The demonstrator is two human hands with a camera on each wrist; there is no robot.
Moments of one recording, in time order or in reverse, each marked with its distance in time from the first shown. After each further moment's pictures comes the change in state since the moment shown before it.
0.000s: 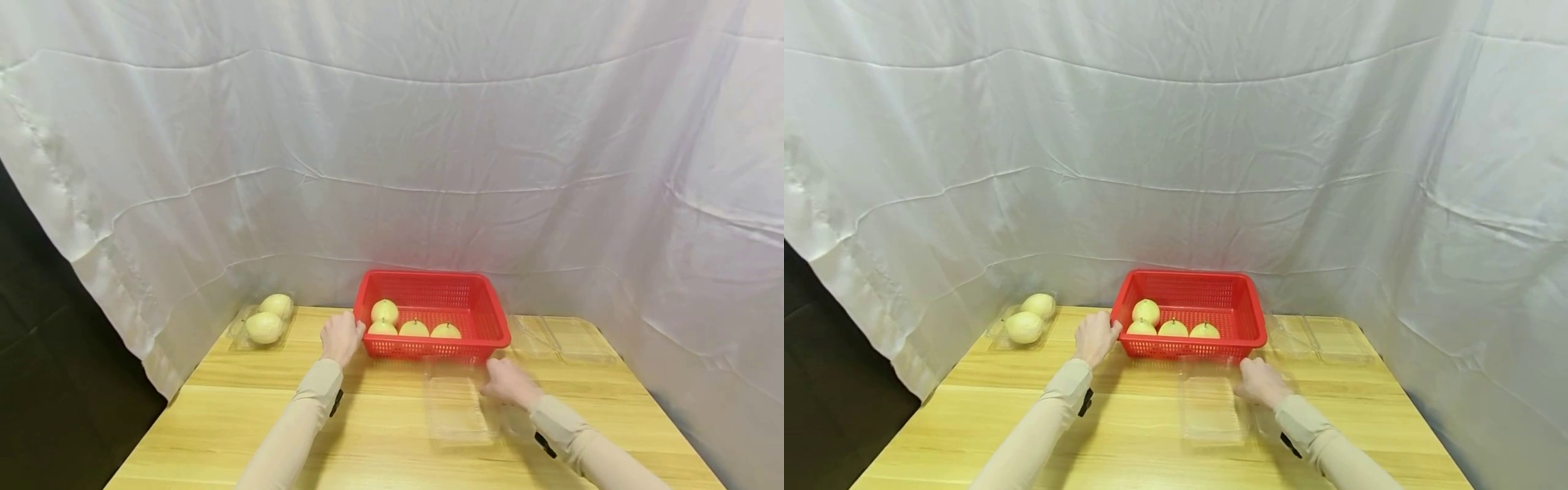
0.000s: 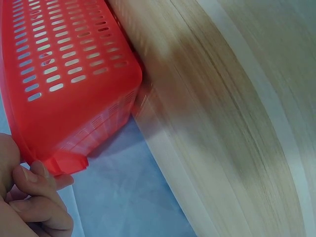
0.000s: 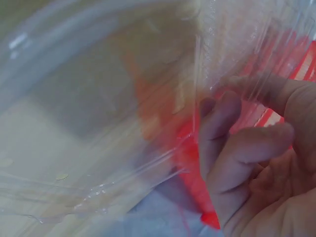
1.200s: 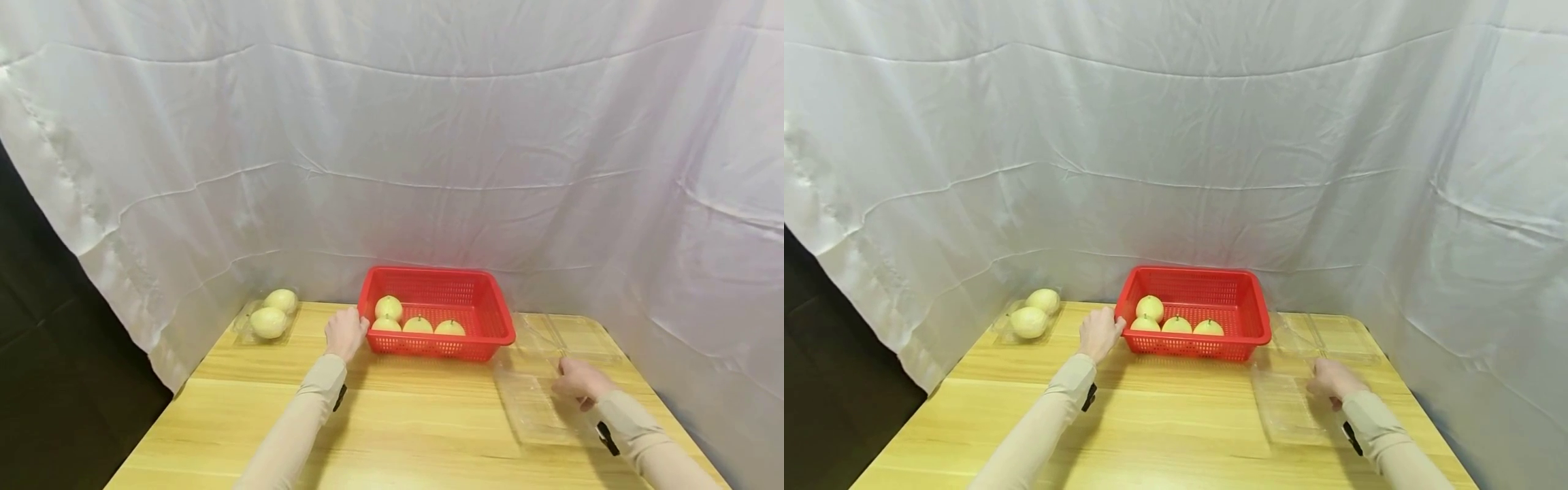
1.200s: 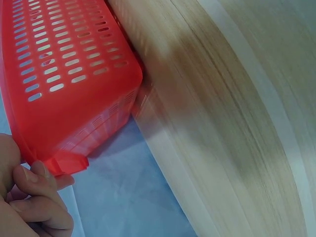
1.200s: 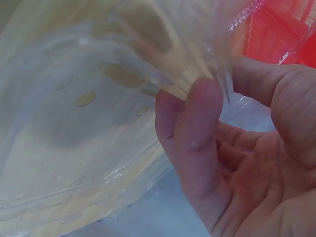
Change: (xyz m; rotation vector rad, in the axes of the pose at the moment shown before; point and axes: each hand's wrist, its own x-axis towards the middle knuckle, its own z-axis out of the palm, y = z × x) left_hand -0.001 0.003 -0.002 0.003 0.031 0.023; right_hand -0.032 0.107 -0.051 0.208 -0.208 0.291
